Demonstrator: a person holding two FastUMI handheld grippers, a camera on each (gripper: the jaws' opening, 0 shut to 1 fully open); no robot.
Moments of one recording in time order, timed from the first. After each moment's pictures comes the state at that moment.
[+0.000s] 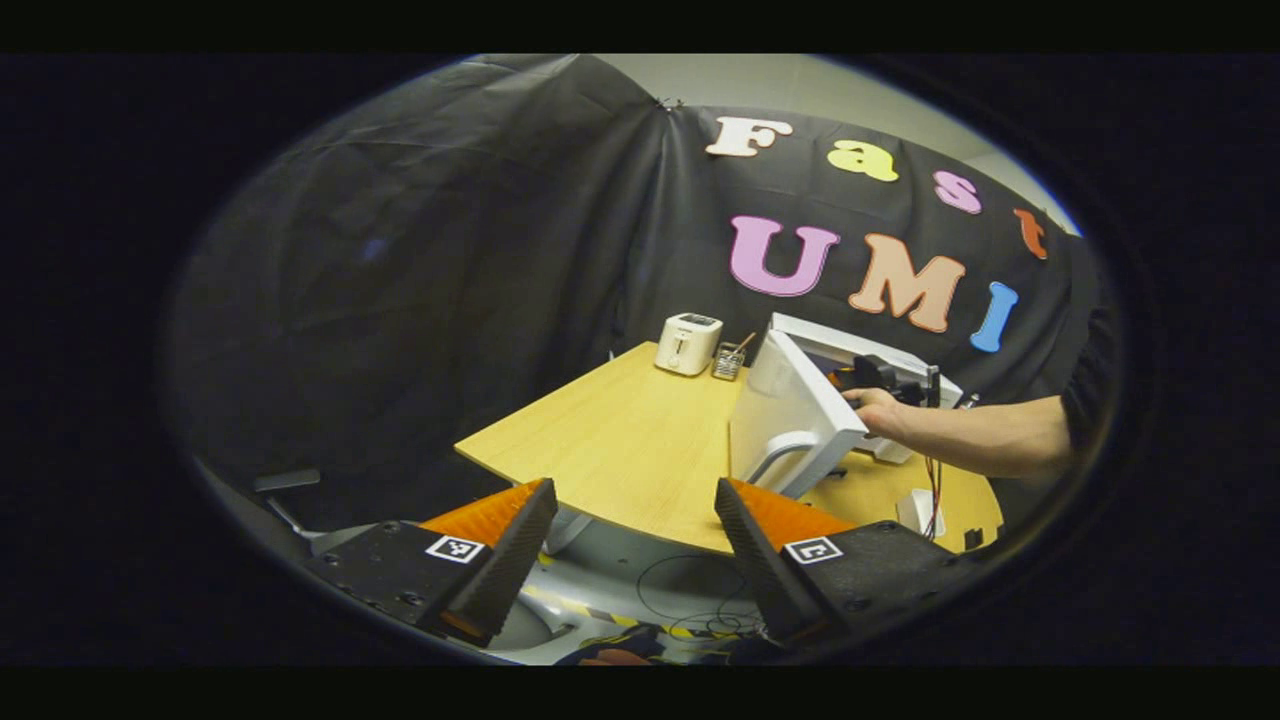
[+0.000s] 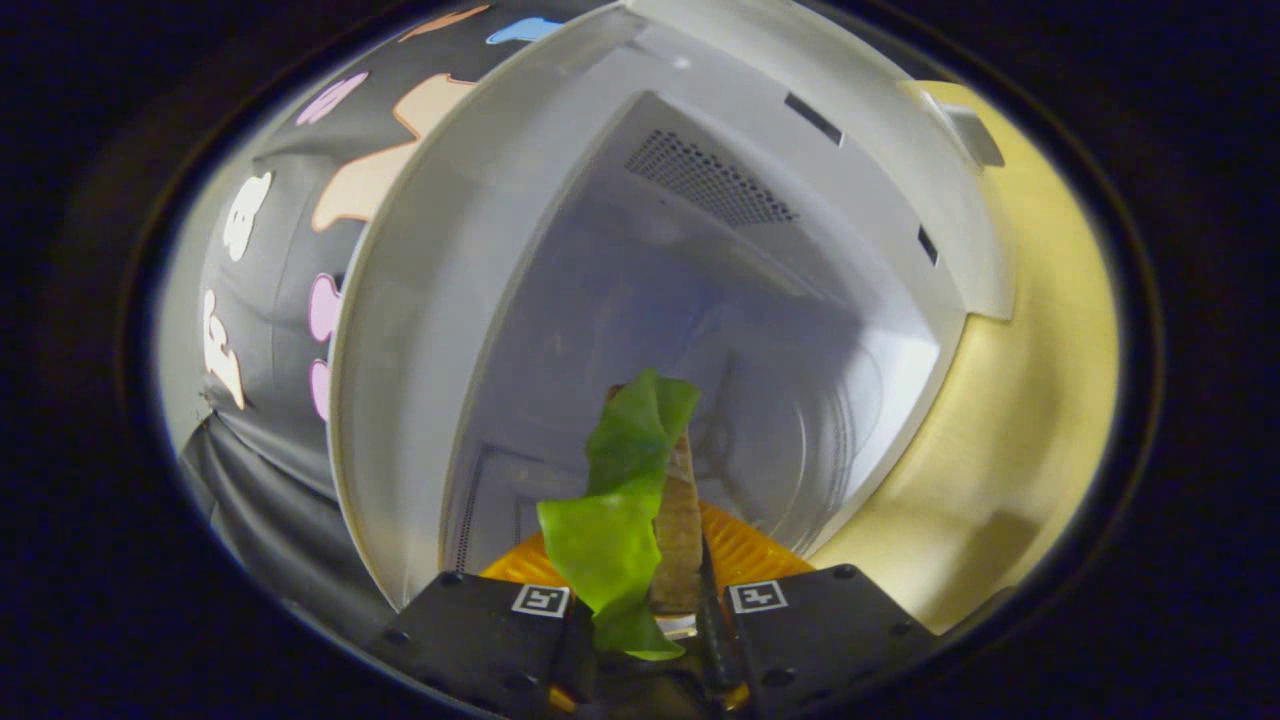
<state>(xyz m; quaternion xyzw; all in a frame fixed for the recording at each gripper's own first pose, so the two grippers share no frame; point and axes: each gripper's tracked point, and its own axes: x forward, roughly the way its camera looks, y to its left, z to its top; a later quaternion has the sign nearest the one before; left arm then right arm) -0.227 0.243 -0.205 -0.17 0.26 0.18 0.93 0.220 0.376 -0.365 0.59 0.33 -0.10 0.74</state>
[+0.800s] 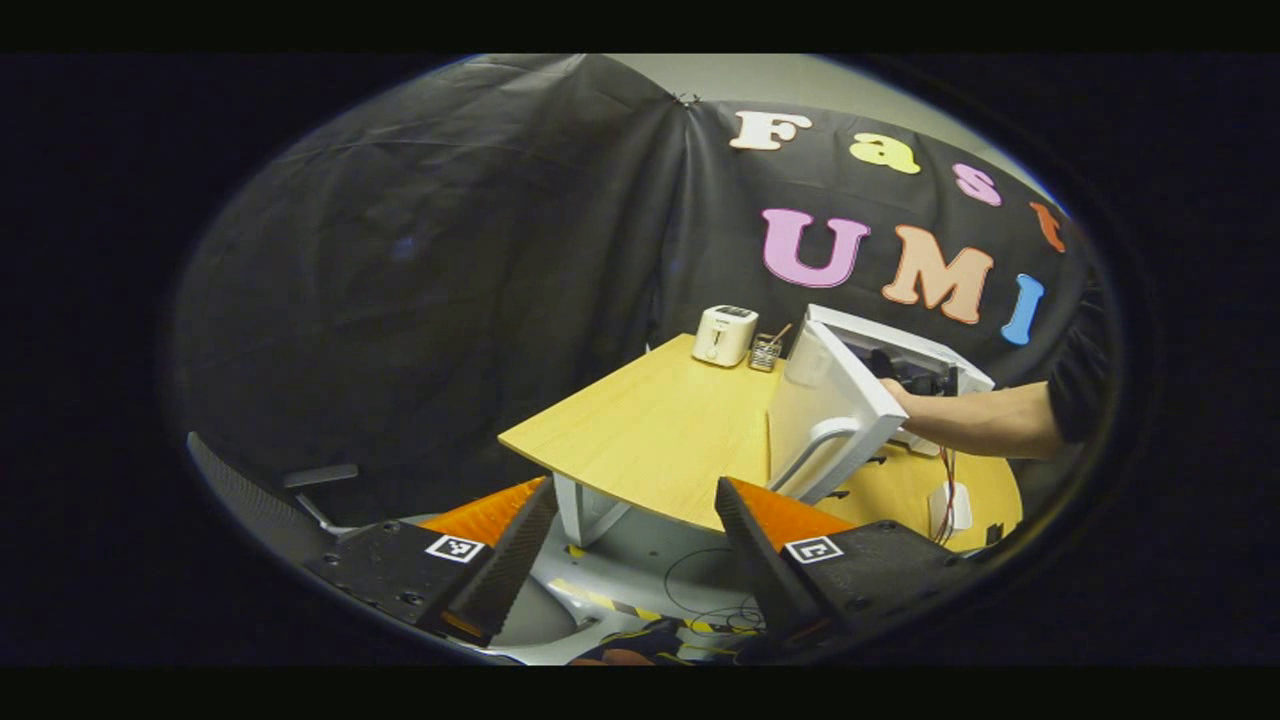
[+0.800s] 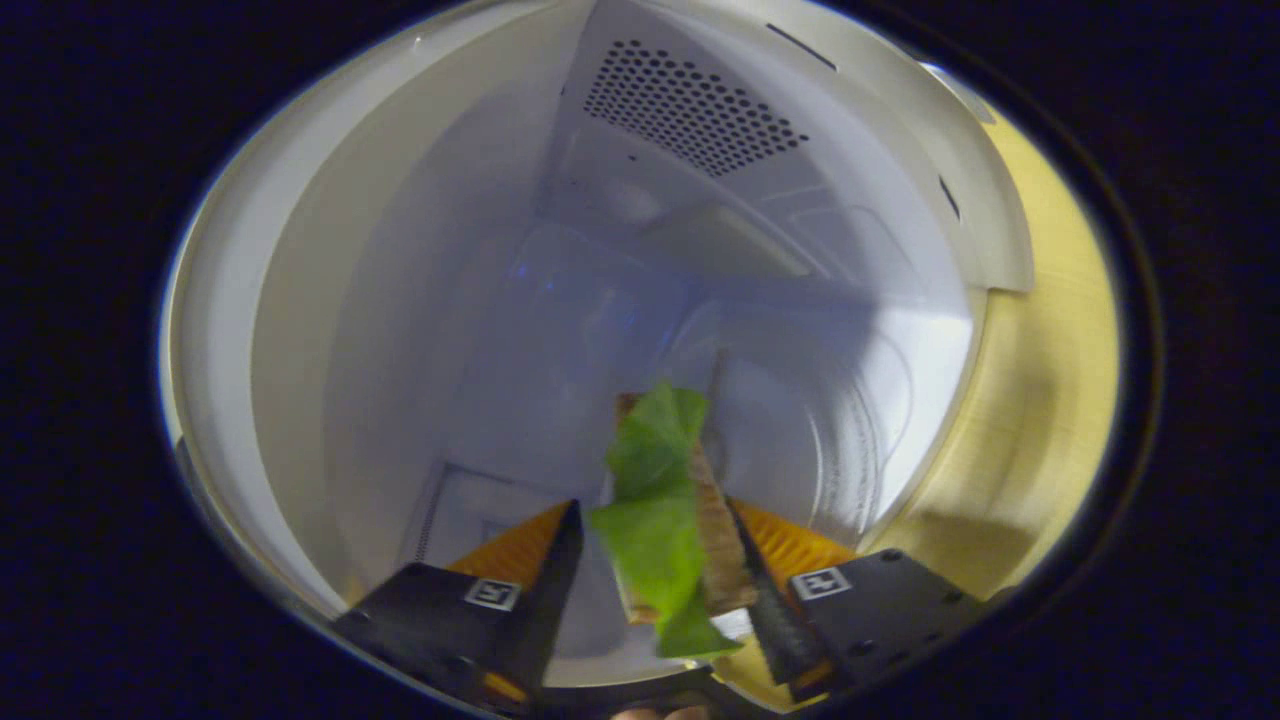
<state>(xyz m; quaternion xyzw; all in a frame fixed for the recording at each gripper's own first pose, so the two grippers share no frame) -0.245 0.256 -0.205 -0.15 0.27 0.22 0.93 0.234 0.375 -0.399 0.54 0.32 -0.14 0.76</state>
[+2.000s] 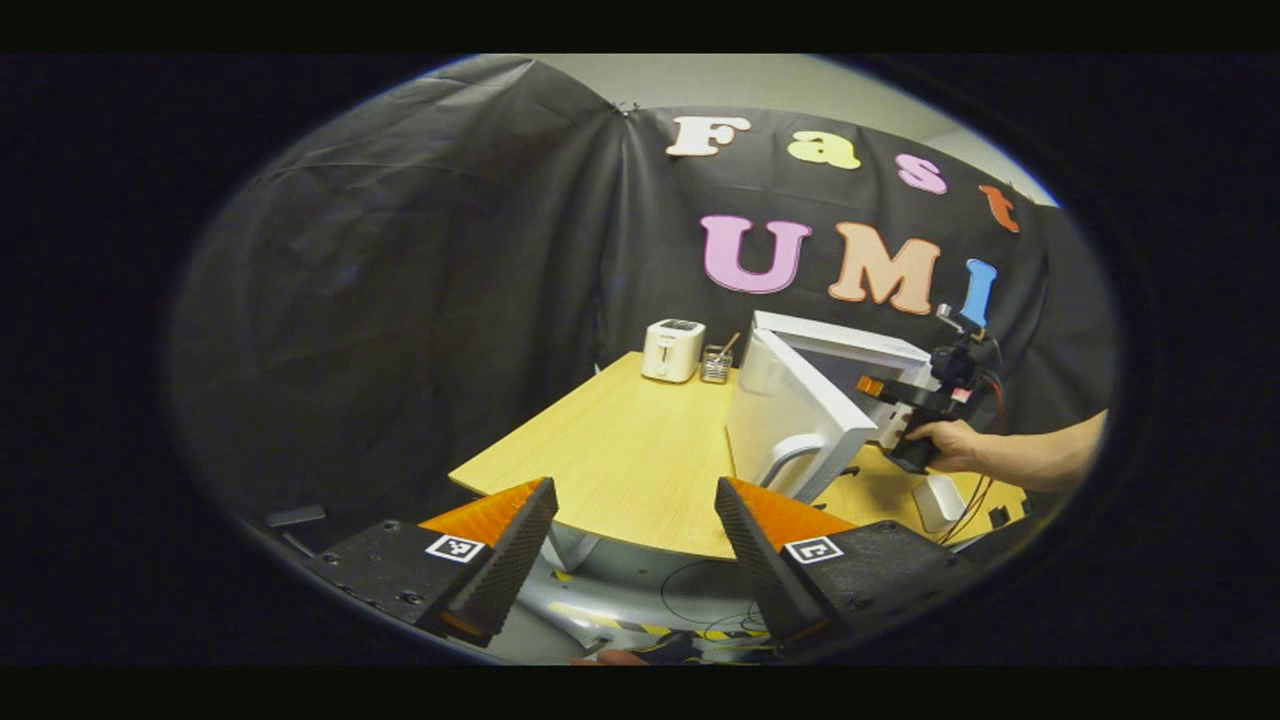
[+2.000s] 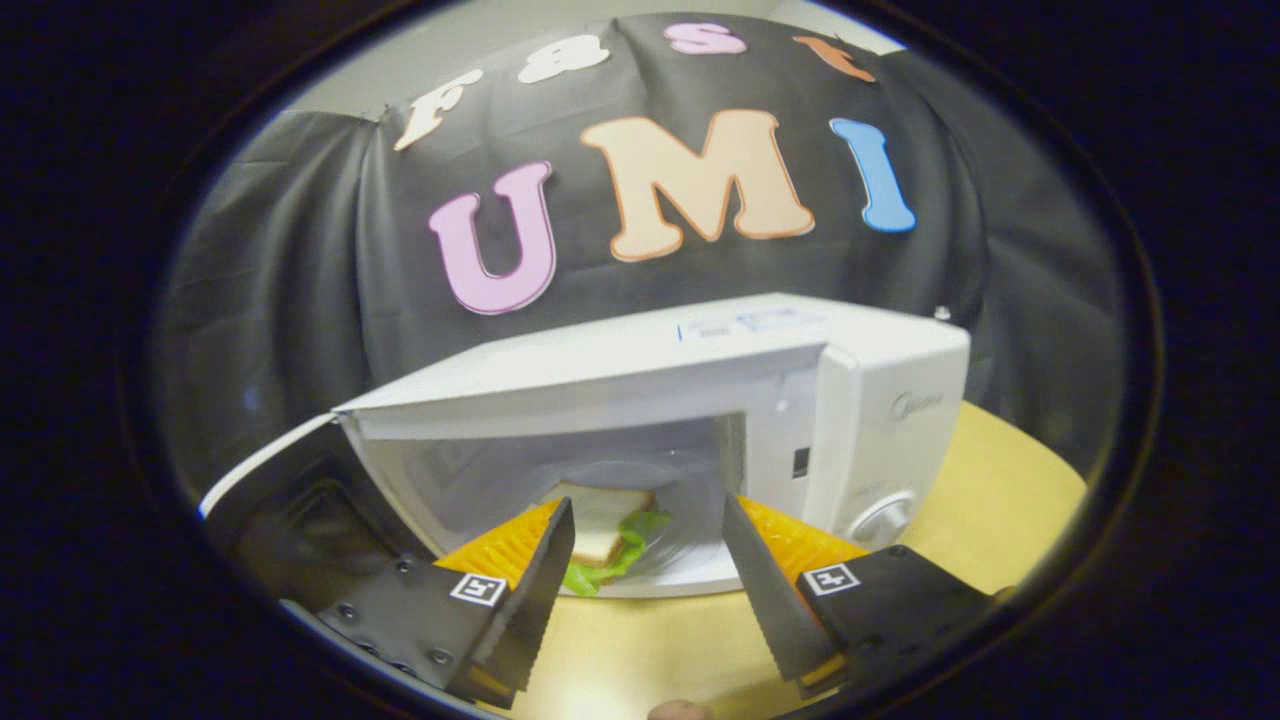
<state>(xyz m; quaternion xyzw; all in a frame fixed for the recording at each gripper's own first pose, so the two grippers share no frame) -0.191 0.241 -0.207 -0.11 0.24 0.13 0.95 0.175 0.277 -0.268 0.16 0.23 0.05 0.96</state>
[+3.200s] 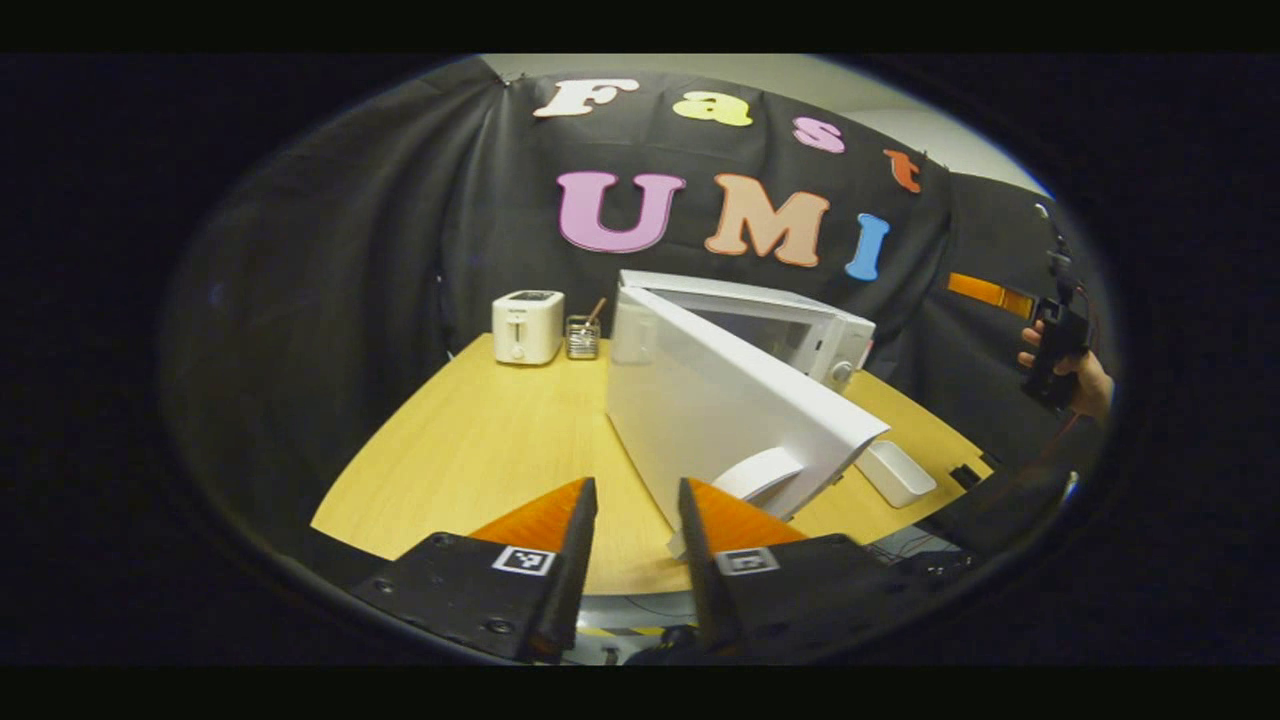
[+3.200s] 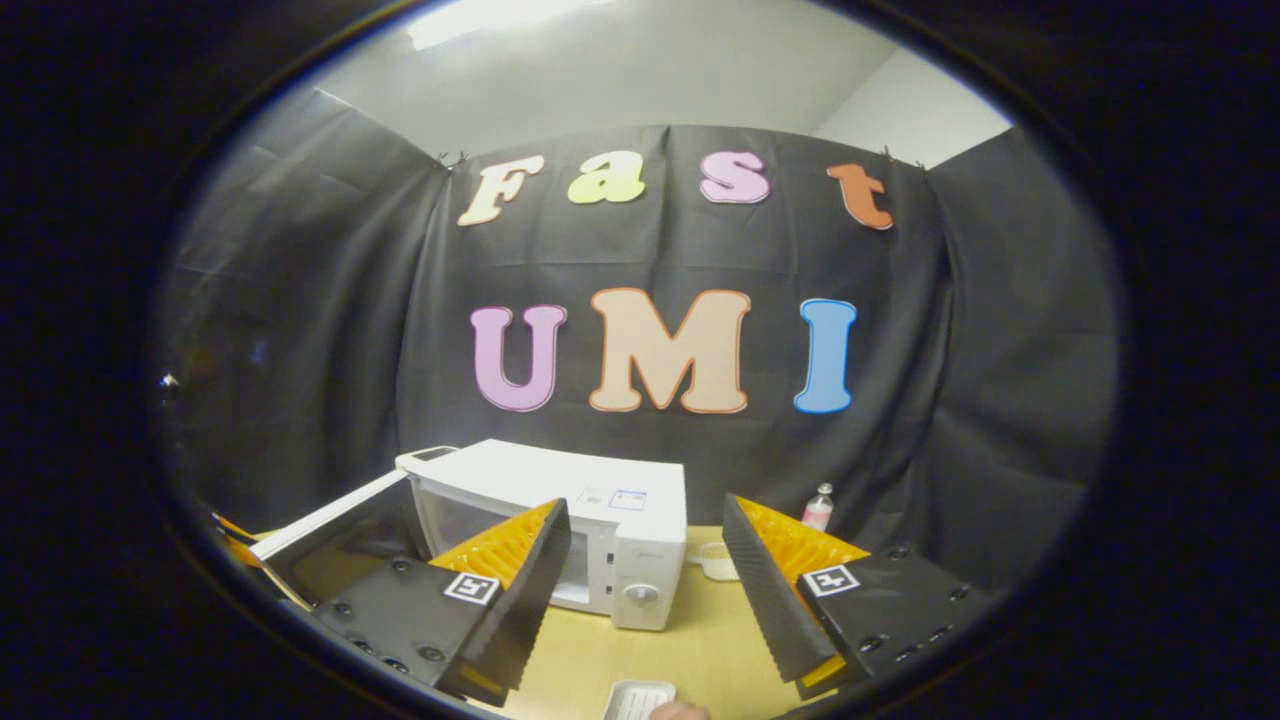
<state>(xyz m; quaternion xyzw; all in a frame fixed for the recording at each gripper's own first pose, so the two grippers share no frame) -0.093 0.176 -0.263 -0.10 0.29 -0.09 0.95 0.069 0.102 -0.065 0.06 0.10 0.04 0.99</state>
